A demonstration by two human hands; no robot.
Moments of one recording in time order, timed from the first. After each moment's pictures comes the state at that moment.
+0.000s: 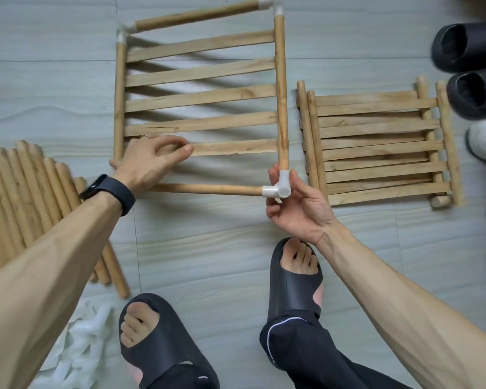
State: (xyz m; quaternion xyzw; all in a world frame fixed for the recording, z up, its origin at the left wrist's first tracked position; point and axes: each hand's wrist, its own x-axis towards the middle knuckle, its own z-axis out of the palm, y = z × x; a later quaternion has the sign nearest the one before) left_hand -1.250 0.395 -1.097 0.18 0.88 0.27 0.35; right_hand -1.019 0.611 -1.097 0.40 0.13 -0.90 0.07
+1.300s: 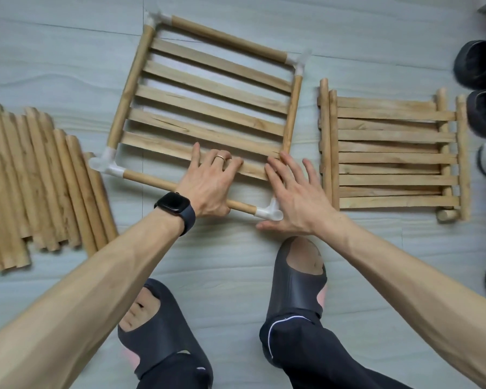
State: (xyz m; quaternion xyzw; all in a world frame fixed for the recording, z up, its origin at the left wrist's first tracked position) left_hand -1.173 0.423 -1.141 0.49 0.85 0.01 0.22; right_hand -1.040 0.612 -1.114 0.02 0.97 -0.02 0.26
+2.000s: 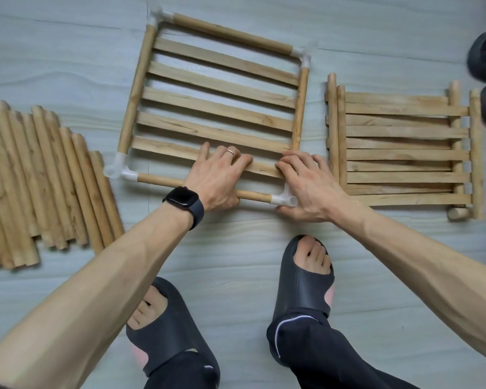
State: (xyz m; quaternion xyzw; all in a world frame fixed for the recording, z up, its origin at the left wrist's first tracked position) left_hand -1.180 0.429 -1.142 0.49 0.84 0.02 0.21; right_hand -1.052 0.635 -1.114 -0.03 0.97 -0.03 0.22
